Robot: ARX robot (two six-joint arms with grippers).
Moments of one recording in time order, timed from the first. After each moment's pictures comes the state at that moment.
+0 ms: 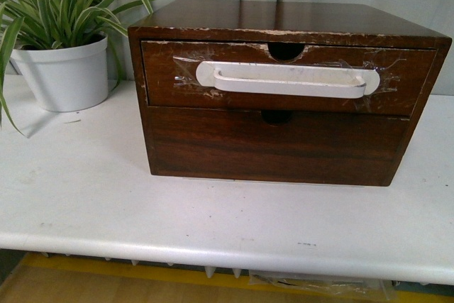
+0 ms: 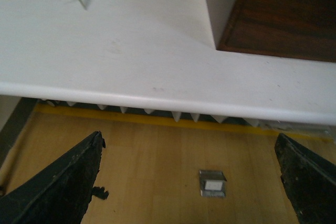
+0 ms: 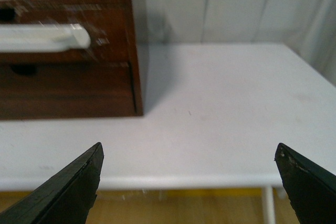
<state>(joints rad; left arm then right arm) -0.09 0.21 0.12 -0.25 -0.05 -0.10 0.00 0.21 0.10 -0.10 0.03 -0.02</state>
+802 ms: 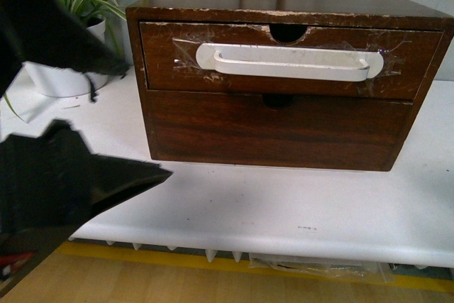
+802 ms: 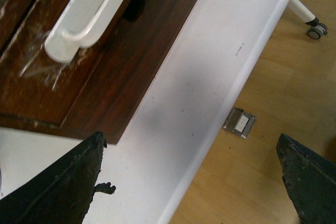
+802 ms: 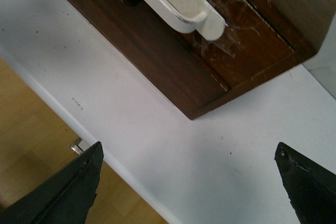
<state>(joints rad) -0.39 1.23 0.78 -0.17 0.26 0.78 0.13 1.08 0.74 -0.23 -0.19 -0.64</state>
